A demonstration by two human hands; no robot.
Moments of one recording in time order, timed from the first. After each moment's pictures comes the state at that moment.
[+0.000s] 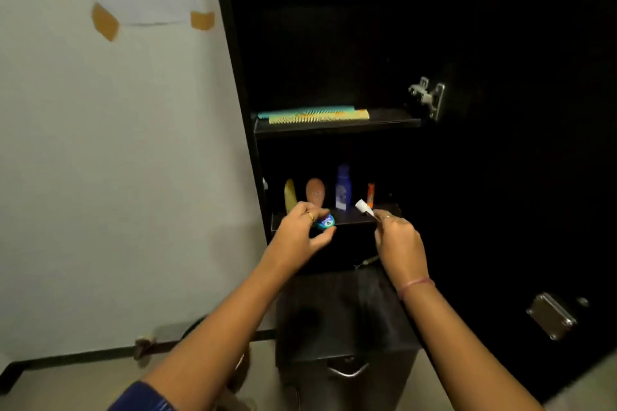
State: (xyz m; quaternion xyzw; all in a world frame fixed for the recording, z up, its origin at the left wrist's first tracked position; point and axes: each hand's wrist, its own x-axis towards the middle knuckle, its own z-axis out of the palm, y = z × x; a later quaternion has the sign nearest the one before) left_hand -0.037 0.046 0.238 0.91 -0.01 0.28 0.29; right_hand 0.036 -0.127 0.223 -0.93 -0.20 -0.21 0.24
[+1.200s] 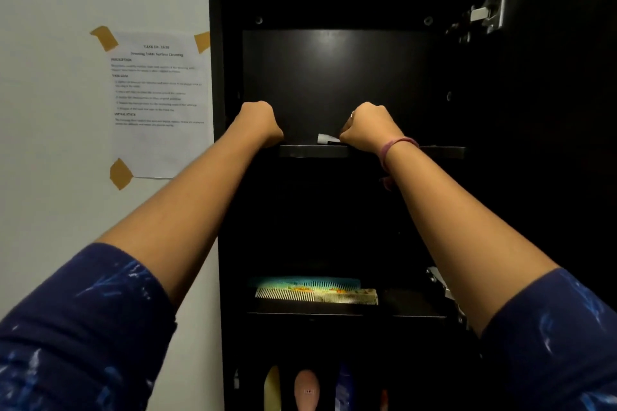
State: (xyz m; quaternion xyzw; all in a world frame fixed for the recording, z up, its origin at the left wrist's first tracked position) left_hand 0.139 0.148 0.634 0.91 0.26 0.32 0.08; right_hand 0.237 -0.006 0.632 -0.89 -0.31 -0.24 0.24
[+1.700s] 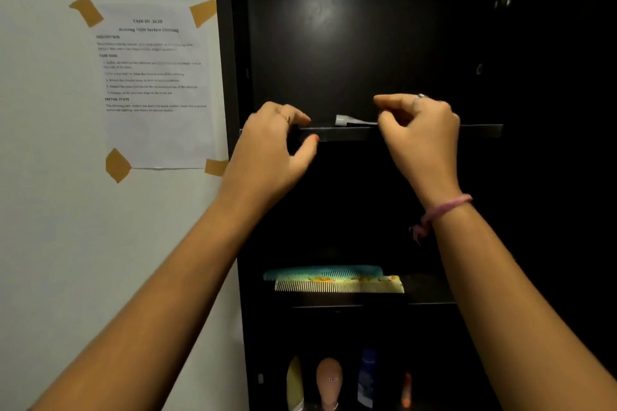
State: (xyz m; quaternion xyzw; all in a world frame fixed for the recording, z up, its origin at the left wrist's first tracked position) left_hand 0.067 0.121 0.556 0.84 0.01 0.53 0.13; right_hand 0.162 -0.029 0.566 -0.68 -0.29 -0.41 0.53
